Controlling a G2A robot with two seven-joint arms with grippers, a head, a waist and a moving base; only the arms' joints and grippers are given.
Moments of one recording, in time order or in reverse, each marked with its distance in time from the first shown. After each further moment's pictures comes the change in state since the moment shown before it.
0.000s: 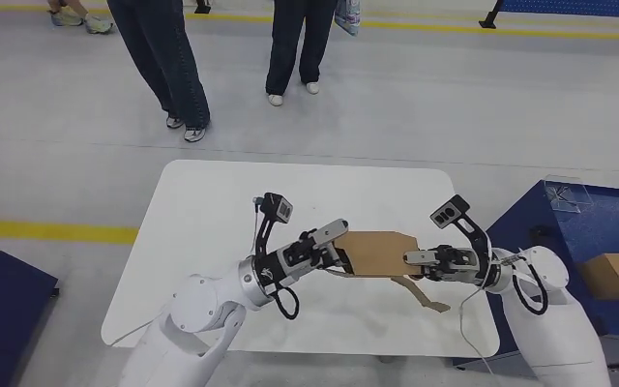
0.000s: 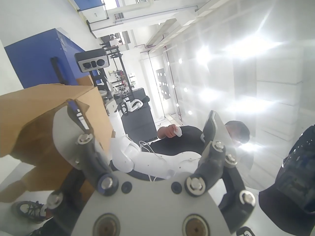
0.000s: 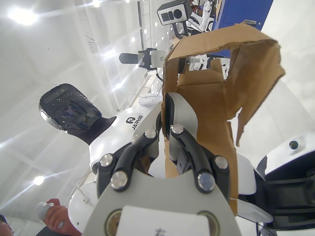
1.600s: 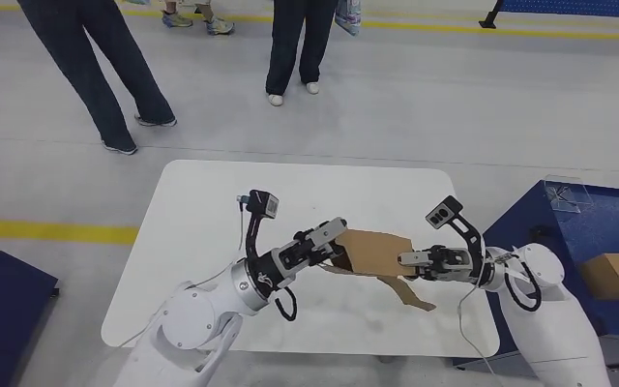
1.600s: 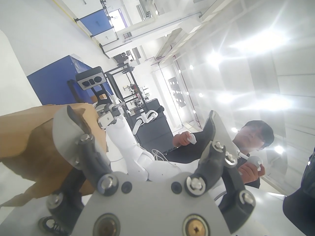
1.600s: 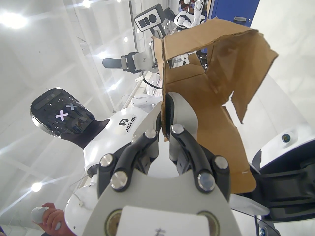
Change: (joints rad) left arm 0.044 0.000 -0.027 -0.098 0.170 0.002 0.098; right arm 0.028 0.008 -0.032 0.030 -0.039 -0.002 0.003
